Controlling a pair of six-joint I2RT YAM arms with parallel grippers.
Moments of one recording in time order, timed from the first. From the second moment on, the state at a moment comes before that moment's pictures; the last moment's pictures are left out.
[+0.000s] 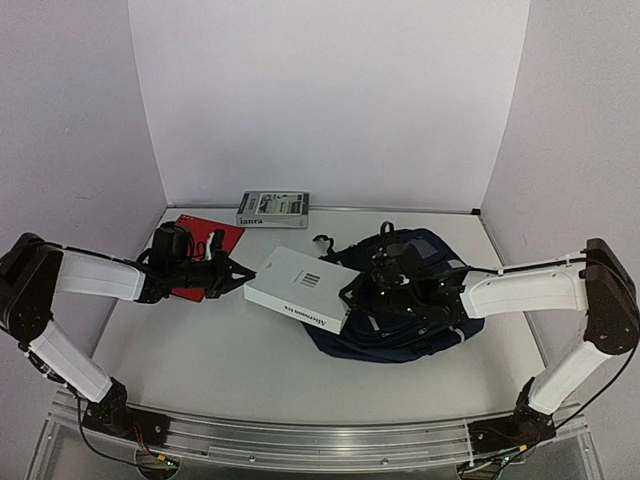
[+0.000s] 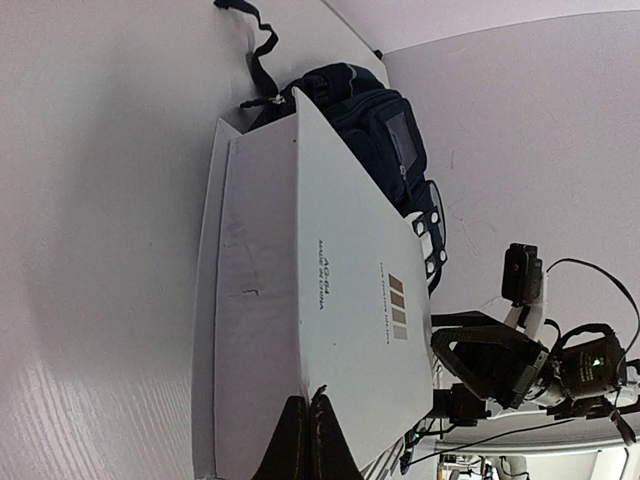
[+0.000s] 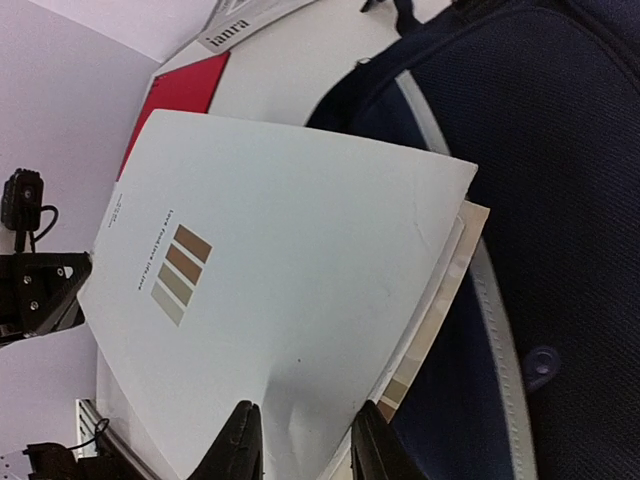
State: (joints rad) left arm -0.43 1.49 0.66 0.35 0.66 -0.89; right arm 0.94 1.60 0.94 0.00 0.14 0.98
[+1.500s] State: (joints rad) left arm -0.47 1.74 0.63 0.62 0.63 -0.90; right arm 0.81 1.69 0.69 0.55 -0.04 1.12
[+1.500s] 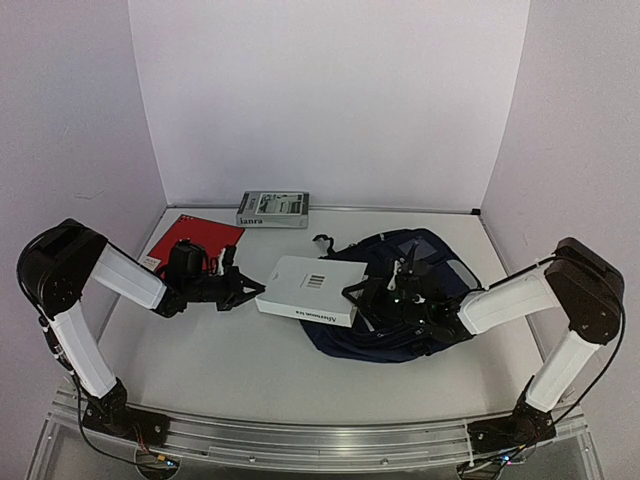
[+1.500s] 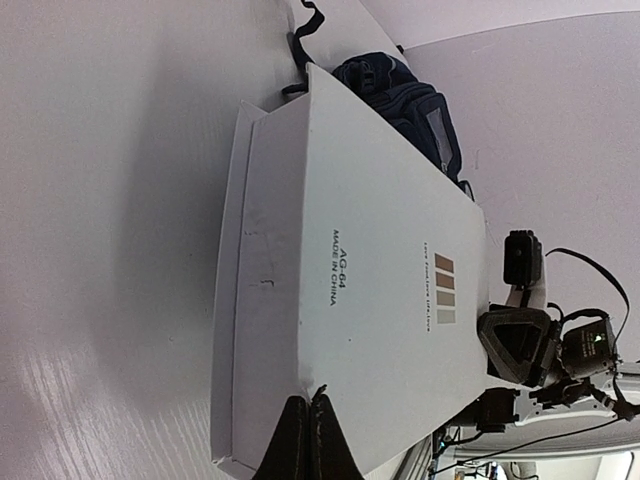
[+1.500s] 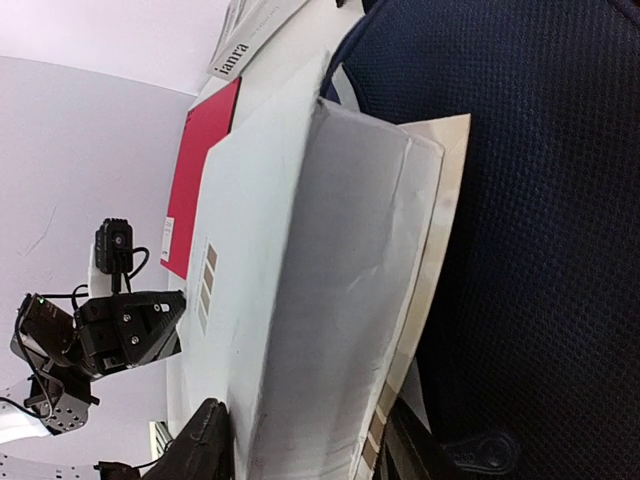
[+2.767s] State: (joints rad) left arm -0.48 1.35 0.64 0.52 0.84 -1.00; right arm 0.81 1.42 0.72 0.56 -0.27 1.07
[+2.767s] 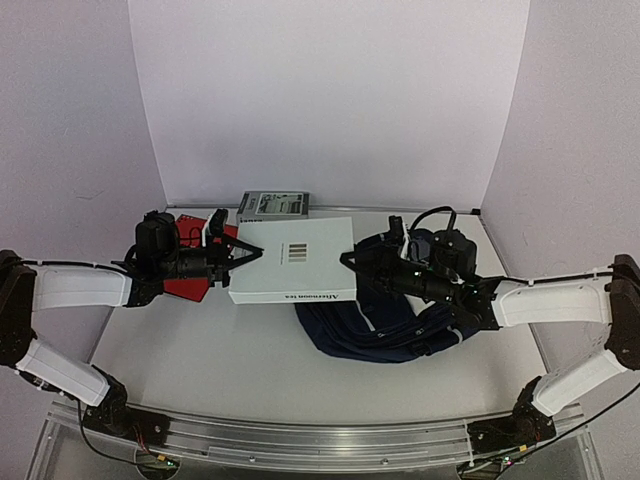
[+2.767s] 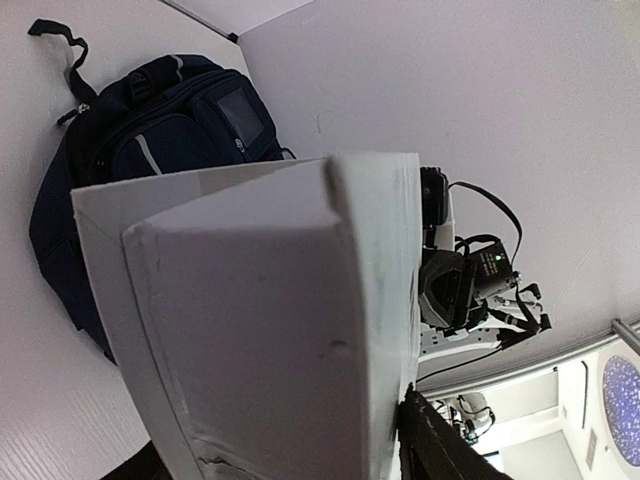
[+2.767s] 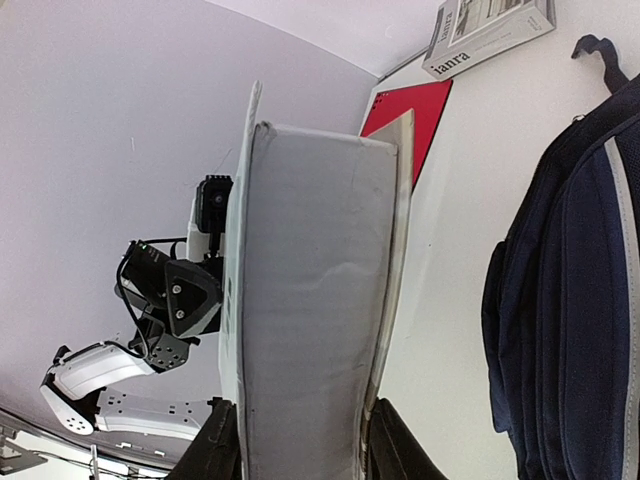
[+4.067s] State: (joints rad) left arm -0.16 1.08 0.60 -0.09 0.55 -0.94; right arm 1.01 2.06 1.48 -0.50 0.52 0.54
